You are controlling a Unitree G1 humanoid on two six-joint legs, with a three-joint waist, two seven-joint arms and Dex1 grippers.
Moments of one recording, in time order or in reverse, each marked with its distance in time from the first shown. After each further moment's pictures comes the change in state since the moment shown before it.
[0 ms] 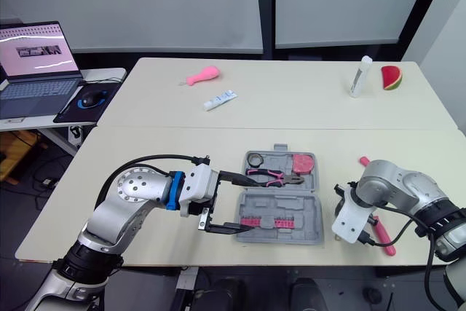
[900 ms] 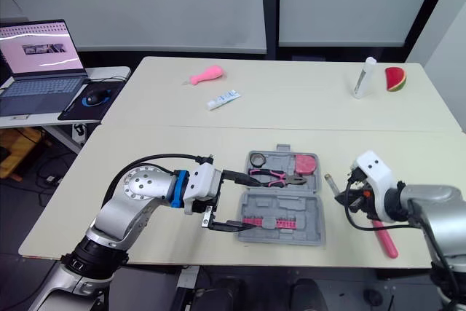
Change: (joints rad) left arm -0.030 -0.022 -0.025 0.087 0.009 -0.056 -0.016; right arm 0.440 0.288 -0.802 -0.889 0.756 2.236 -0.380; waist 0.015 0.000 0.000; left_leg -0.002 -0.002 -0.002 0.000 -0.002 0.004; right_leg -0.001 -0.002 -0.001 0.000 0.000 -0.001
